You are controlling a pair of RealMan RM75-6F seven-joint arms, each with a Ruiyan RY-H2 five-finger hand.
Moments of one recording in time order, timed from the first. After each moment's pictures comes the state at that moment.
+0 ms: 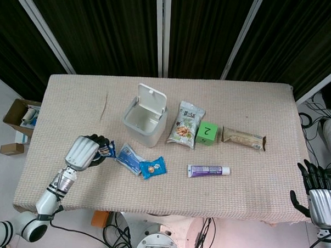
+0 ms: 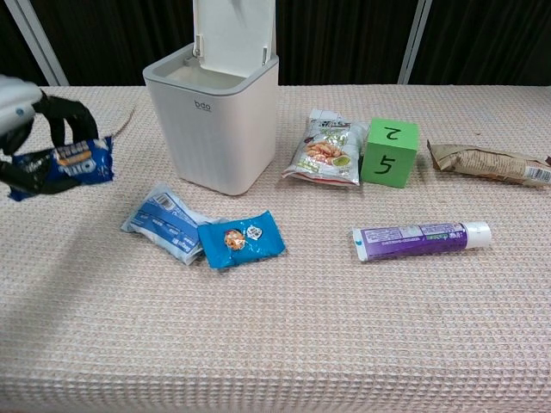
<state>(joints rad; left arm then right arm) -0.47 -1.44 -0.05 -1.51 1.51 1.29 0.26 -0.01 -1.27 0.00 -1.26 -1.64 1.63 0.22</state>
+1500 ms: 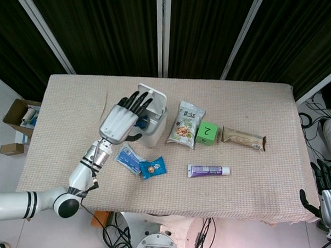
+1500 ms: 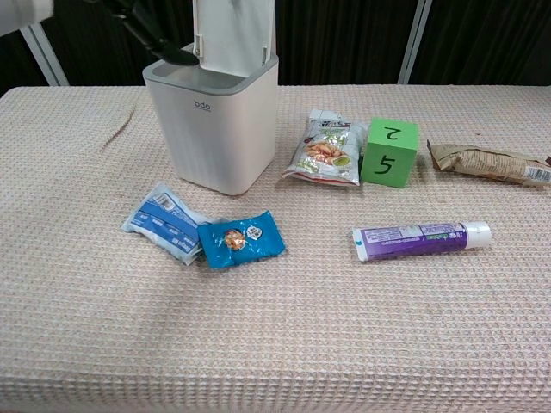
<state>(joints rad) -0.81 -1.37 -0.26 -1.88 1.07 1.20 0.80 -0.02 -1.29 0.02 -1.16 -1.60 1.65 0.38</state>
